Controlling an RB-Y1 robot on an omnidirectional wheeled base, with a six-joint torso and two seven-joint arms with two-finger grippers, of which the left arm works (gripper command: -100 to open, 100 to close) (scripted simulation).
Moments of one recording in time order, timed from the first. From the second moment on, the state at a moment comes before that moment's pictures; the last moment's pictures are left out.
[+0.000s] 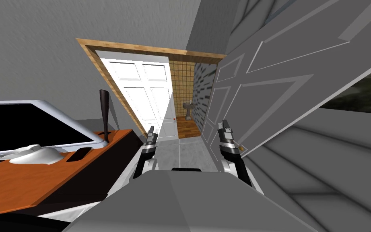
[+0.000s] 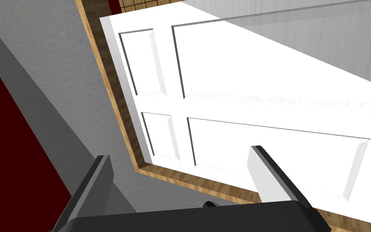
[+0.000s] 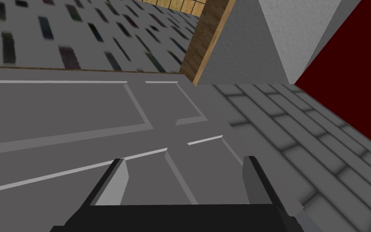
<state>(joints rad) 0.40 0.10 0.07 -1.89 0.07 -0.61 -0.07</state>
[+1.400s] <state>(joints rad) 0.30 0.11 0.10 -1.54 0.08 -0.66 -0.02</state>
